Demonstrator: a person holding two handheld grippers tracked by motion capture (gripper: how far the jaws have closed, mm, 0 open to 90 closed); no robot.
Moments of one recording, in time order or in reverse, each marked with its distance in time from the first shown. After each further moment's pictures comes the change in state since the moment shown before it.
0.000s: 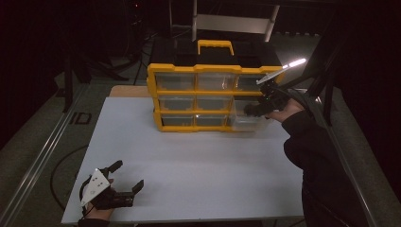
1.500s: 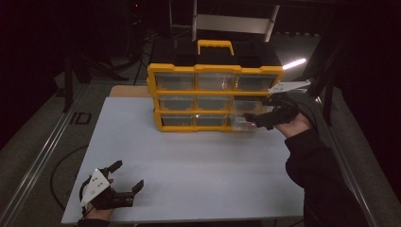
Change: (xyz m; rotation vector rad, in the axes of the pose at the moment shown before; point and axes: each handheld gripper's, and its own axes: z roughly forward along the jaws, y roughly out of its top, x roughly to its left) left arm 0.000 0.000 -0.001 0.001 0.004 0.004; right arm 0.033 -0.034 -0.026 -0.252 0.016 0.027
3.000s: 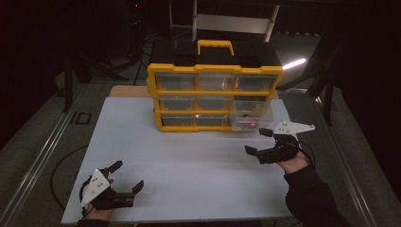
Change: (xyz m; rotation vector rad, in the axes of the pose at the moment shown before) left arm -0.001 0.000 0.000 0.000 0.000 0.004; right arm 0.026 -0.098 0.006 -0.124 0.108 -0.008
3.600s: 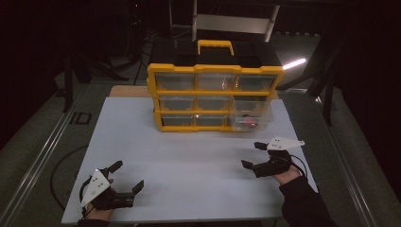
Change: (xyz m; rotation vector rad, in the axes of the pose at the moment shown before) left arm 0.000 0.000 0.000 0.000 -0.002 0.001; right arm 0.001 -0.055 0.023 0.022 0.045 -0.015
